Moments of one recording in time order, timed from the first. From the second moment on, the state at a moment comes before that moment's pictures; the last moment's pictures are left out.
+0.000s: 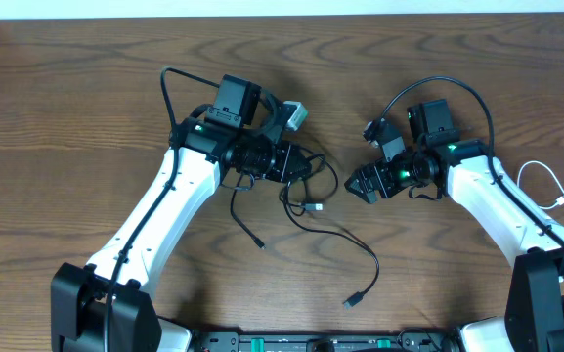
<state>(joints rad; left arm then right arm) -0.36 1.58 1.25 -0.80 0.68 -0.10 0.24 1.62 1.00 -0.59 -0.52 -0.17</state>
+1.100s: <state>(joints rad) -0.31 1.58 1.25 -0.90 0.52 -0.15 0.23 1.62 1.00 -0.67 -0.04 0.06</state>
